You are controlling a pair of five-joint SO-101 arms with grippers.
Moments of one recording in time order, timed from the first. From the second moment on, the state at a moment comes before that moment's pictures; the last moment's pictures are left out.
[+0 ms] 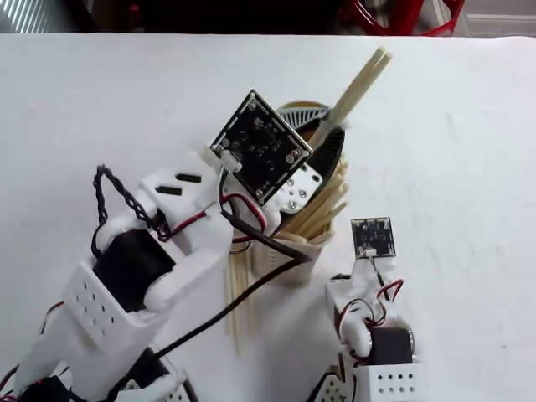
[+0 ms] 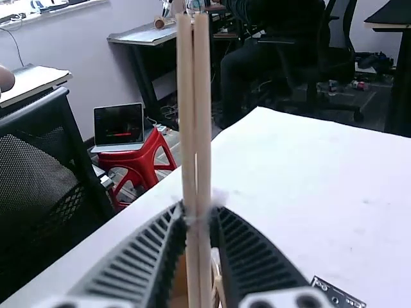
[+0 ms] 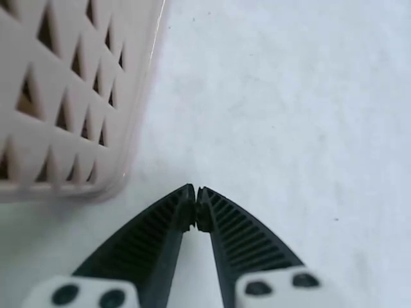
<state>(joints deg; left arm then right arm) 40.2 -36.8 5.8 54.1 -9.6 -5.9 -103.3 96.4 72.7 4.3</state>
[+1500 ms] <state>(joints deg) 9.9 -13.3 38.2 50.0 -6.9 -5.9 -103.3 96.4 72.7 4.3</state>
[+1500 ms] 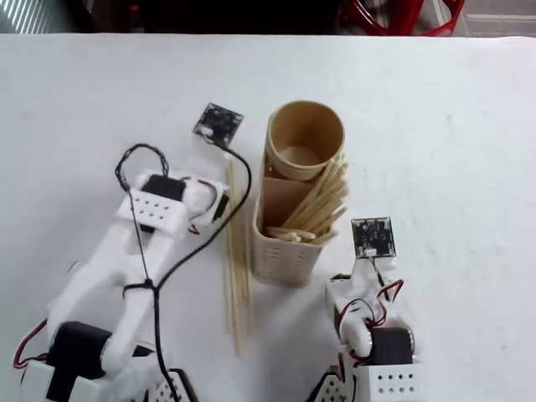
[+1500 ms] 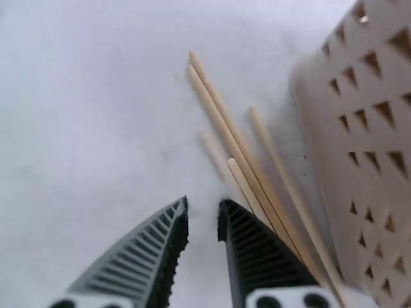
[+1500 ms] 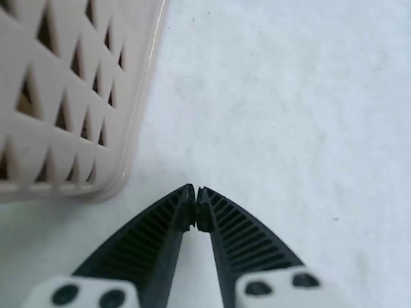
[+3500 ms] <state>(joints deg) 7.5 11.4 26.5 56.8 1.7 -5.9 -103.3 96.4 72.7 4.3</state>
